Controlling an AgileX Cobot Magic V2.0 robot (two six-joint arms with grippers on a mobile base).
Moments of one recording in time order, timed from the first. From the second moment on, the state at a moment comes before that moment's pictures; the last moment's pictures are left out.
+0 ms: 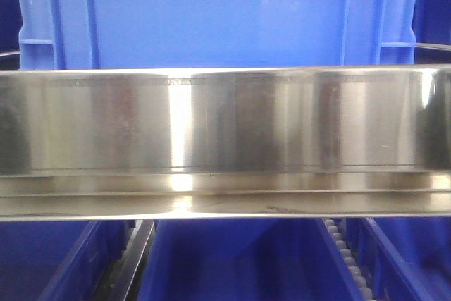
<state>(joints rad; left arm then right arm) -0.05 1.27 -1.51 -0.10 0.62 0.02 0.25 1.38 -1.59 0.03 0.82 0.08</state>
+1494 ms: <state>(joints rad) -0.05 1.31 -1.58 -0.14 0.79 0.02 0.50 1.75 -2.01 -0.12 1.11 0.31</state>
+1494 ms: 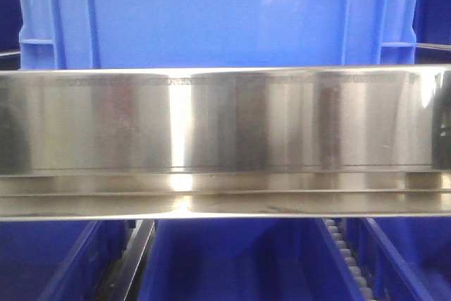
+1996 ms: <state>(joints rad) -0.05 1.31 -1.58 -0.14 0.80 0.02 0.51 1.86 -2.01 -0.12 1.11 0.31</state>
